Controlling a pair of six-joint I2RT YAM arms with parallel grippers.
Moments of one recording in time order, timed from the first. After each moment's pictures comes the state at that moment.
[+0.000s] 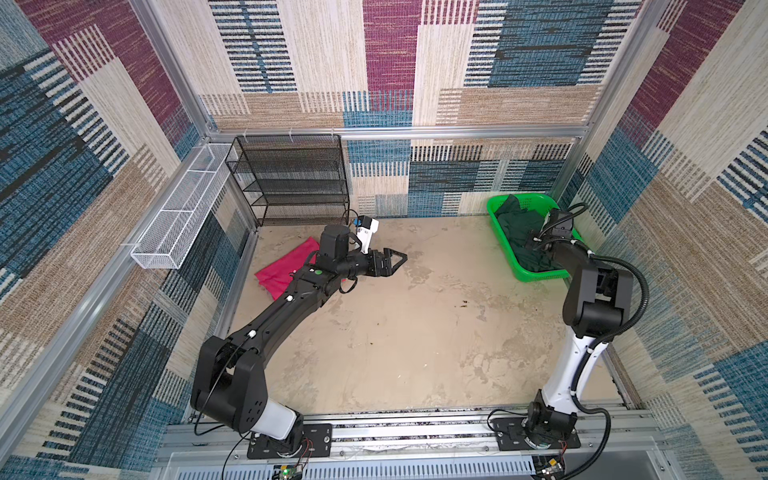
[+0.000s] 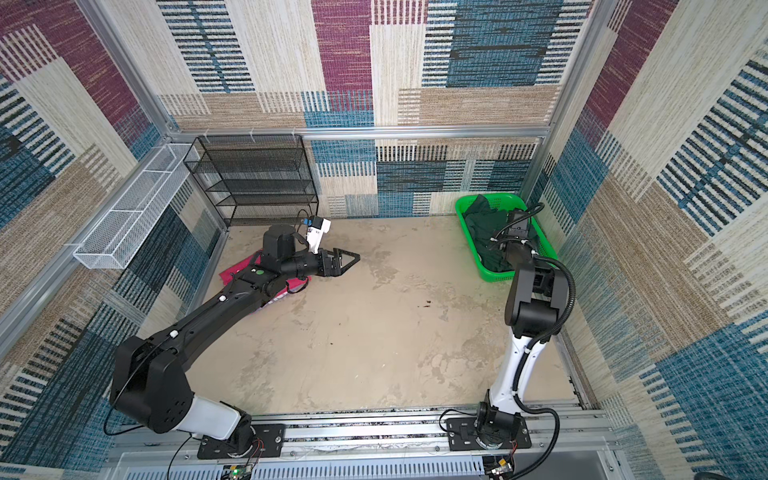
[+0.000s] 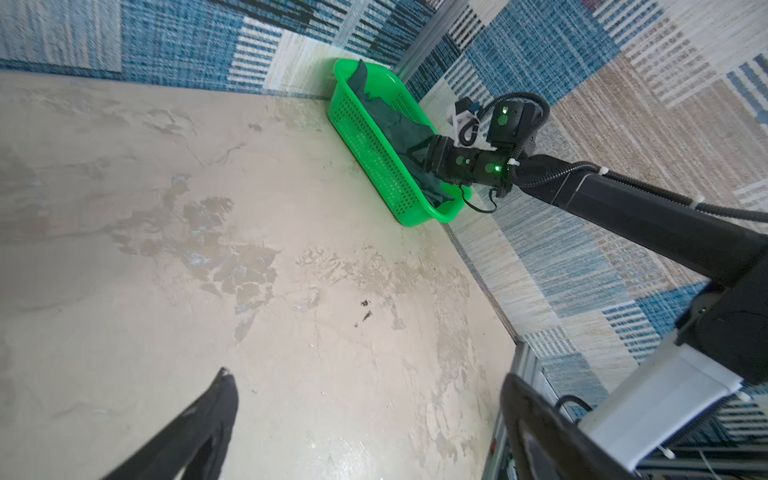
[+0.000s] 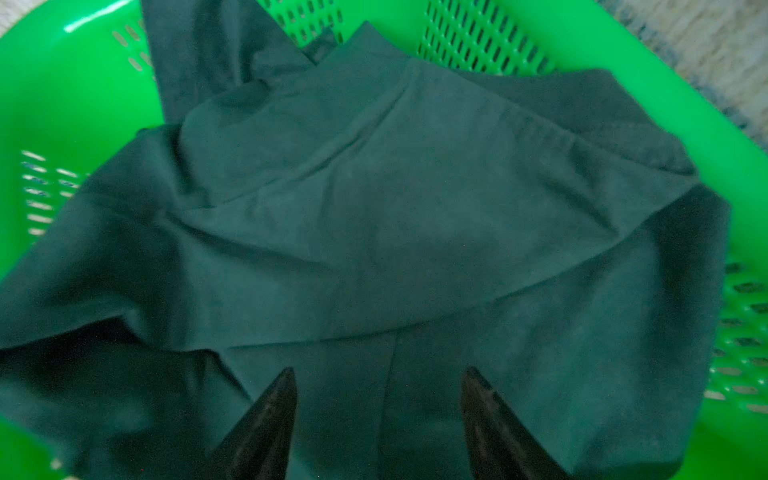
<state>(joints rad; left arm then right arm) -0.40 1.50 1.17 -0.11 0.57 -0.43 -0.28 2.10 1.58 -0.23 0.03 0.15</state>
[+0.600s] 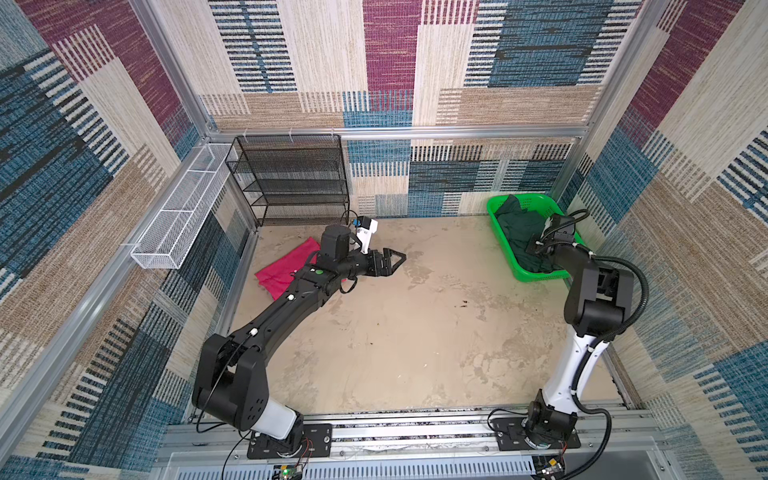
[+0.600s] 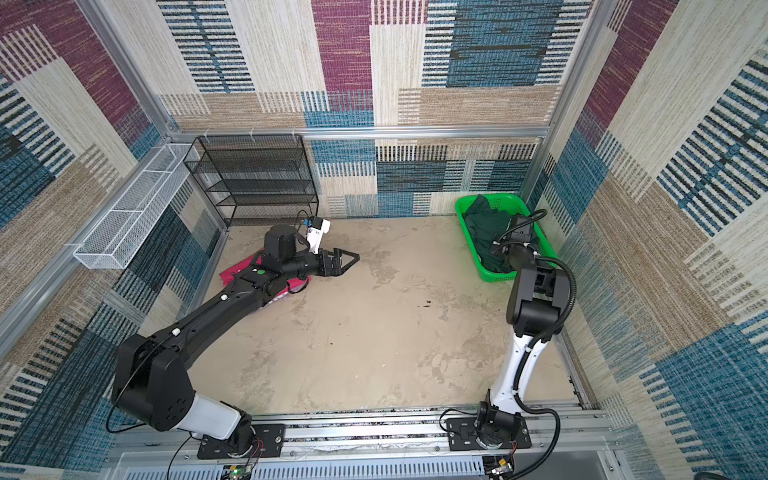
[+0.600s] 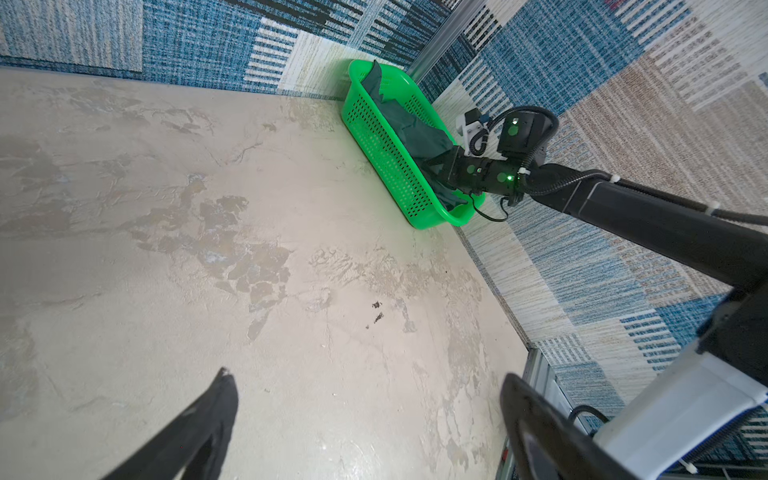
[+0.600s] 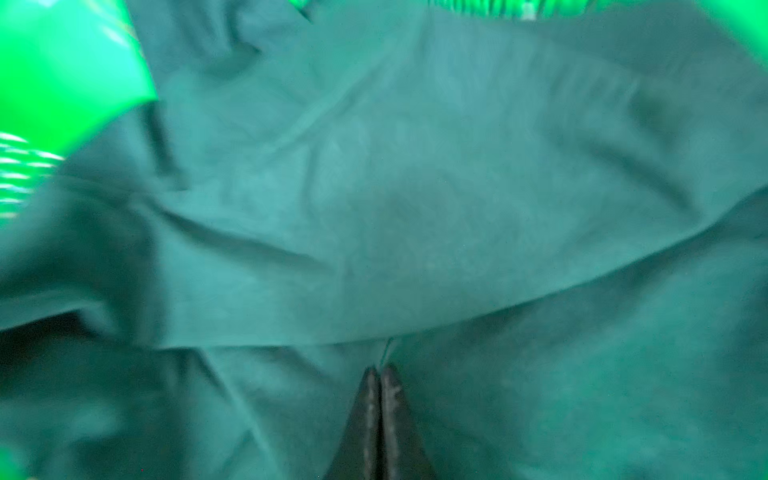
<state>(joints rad) -0.41 1.52 1.17 -0.11 0.56 -0.43 -0.29 2.06 1.50 -0.19 -0.07 0.17</state>
